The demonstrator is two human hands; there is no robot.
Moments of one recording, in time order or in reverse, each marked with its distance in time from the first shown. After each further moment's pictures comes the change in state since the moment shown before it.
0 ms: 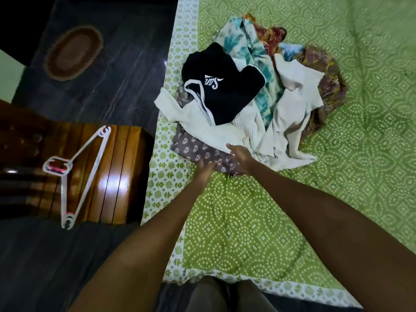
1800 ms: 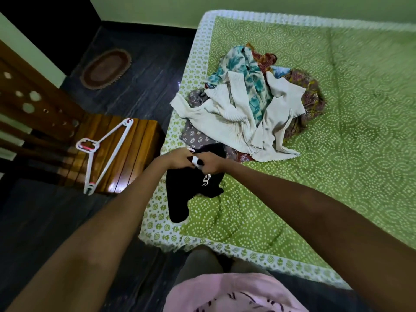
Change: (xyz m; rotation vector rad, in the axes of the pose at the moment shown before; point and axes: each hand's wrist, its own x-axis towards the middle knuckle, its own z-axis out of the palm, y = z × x) left_hand -0.163 0.017 -0.091 1.026 -0.248 0.434; right_hand -0.185 0.016 0.039 -1.050 -0.438 -0.764
